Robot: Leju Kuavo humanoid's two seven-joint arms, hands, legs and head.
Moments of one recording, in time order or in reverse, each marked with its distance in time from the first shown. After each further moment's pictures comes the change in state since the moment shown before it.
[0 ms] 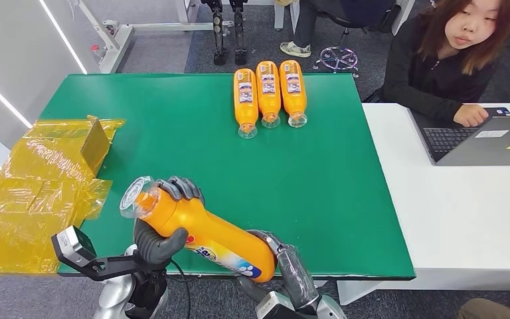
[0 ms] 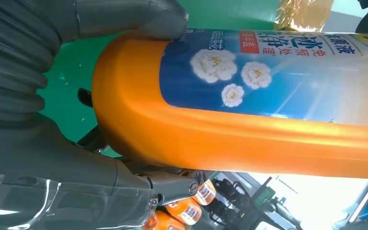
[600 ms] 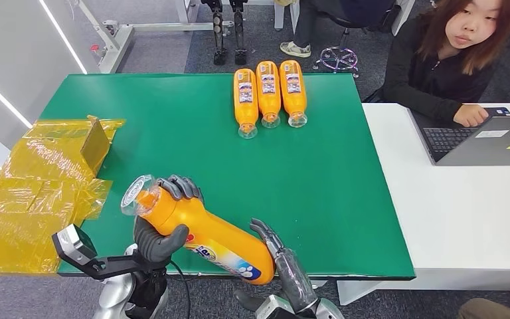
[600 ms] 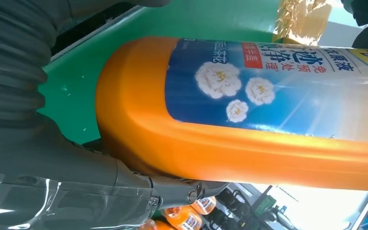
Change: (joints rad) left arm -0.001 0.000 0.000 0.000 -0.004 0.009 0.000; right arm 0.013 0.000 0.001 0.001 -0.017 -0.003 -0.005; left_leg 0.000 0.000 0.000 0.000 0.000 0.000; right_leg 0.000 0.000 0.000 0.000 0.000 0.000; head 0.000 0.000
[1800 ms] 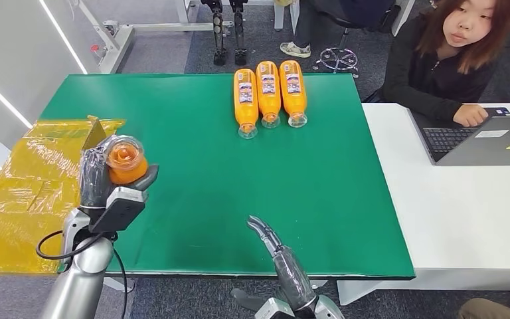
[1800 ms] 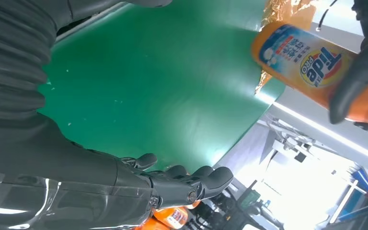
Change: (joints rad) left arm -0.194 0.164 0.189 0.116 -1.031 0.693 0.161; right arm -0.027 0.000 0.013 0.011 -0.004 -0.010 -0.045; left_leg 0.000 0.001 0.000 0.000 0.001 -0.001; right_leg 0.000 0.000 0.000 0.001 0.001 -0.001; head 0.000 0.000
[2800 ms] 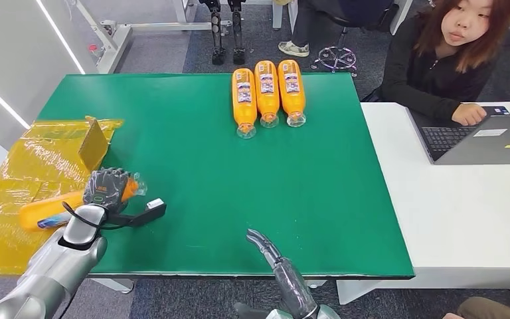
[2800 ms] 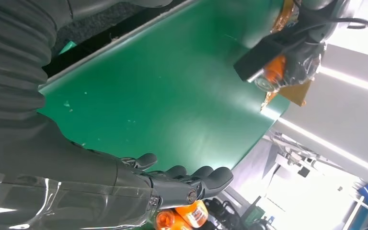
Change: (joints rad) left arm -0.298 0.231 -0.326 0.816 -0.681 0.055 0.469; right arm 0.006 -0.072 0.073 0.031 -0.085 -0.041 -0.017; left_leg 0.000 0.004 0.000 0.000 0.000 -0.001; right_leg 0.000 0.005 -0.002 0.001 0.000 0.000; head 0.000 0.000
